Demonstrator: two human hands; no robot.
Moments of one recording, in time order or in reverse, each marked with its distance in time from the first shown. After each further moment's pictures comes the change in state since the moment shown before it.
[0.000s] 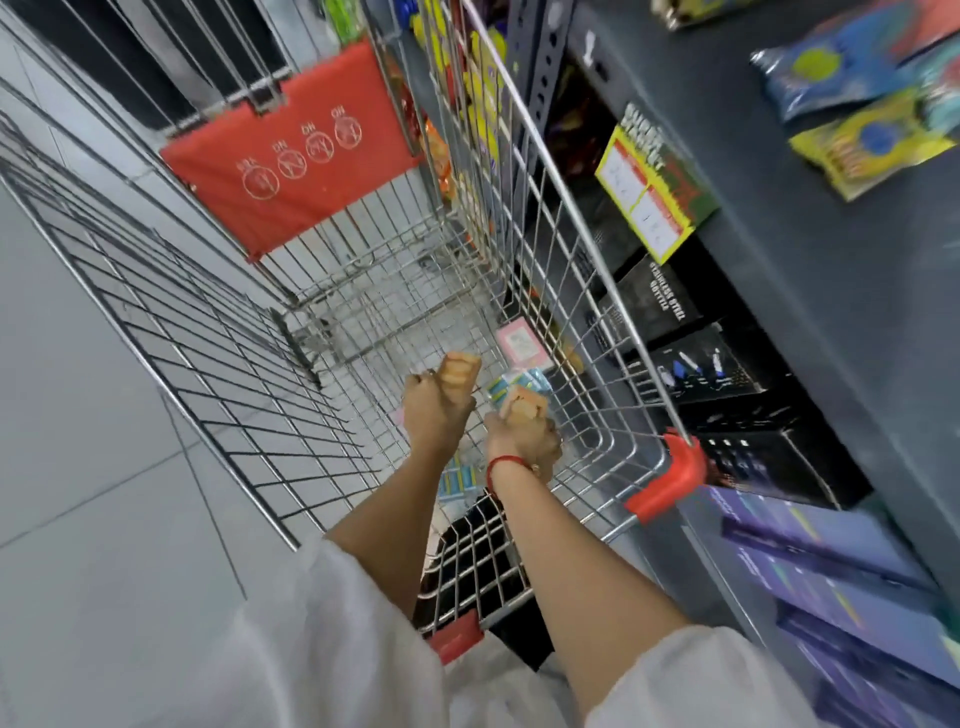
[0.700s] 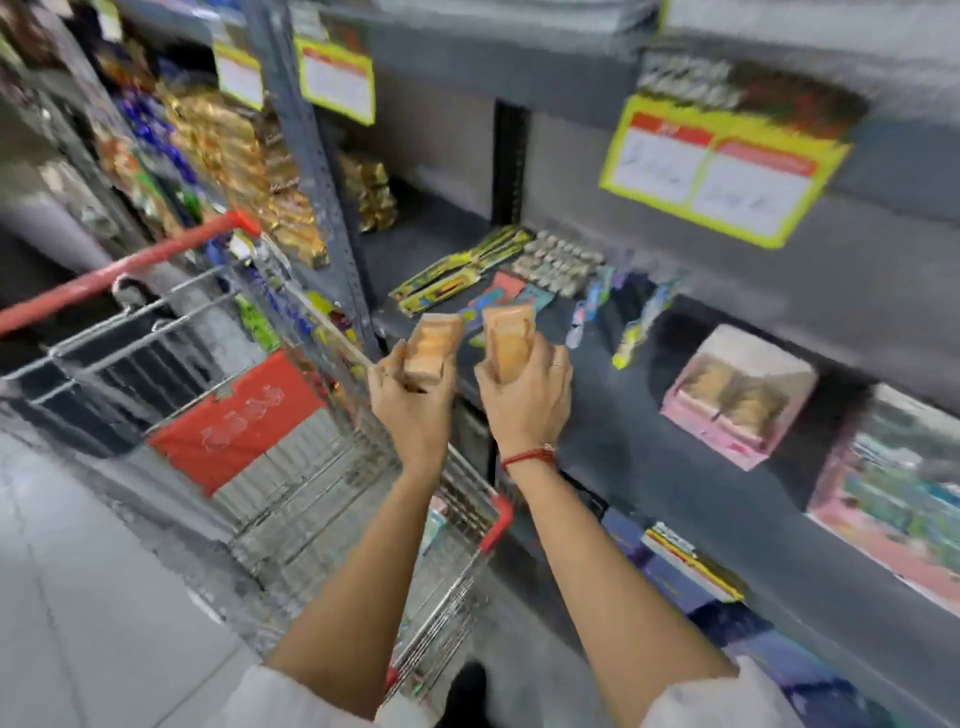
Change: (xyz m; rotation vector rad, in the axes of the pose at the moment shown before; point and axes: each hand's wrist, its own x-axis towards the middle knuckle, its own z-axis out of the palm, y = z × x) left_hand -0.177 0.236 -0.123 -0.737 0.471 0.610; right_hand -0.130 -0.065 -0.312 0.276 0.733 -0.898
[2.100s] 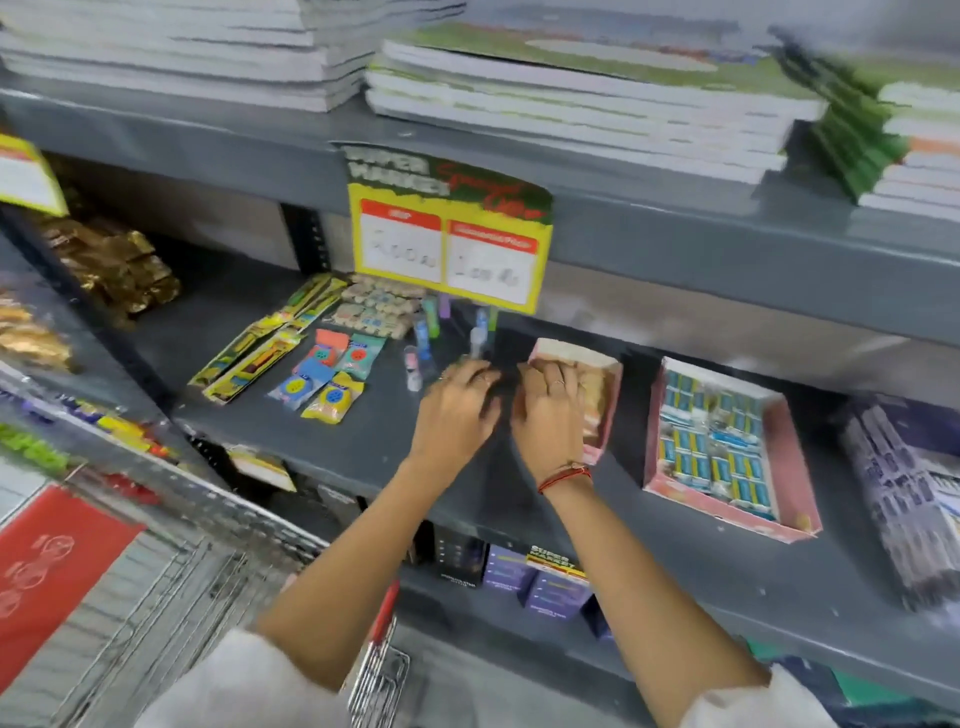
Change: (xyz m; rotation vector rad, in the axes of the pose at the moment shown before) left_hand -0.060 0.075 0.137 0.294 -0.852 0.914; right_hand 0.074 0.120 -0.101 -0.463 0.151 -0.204
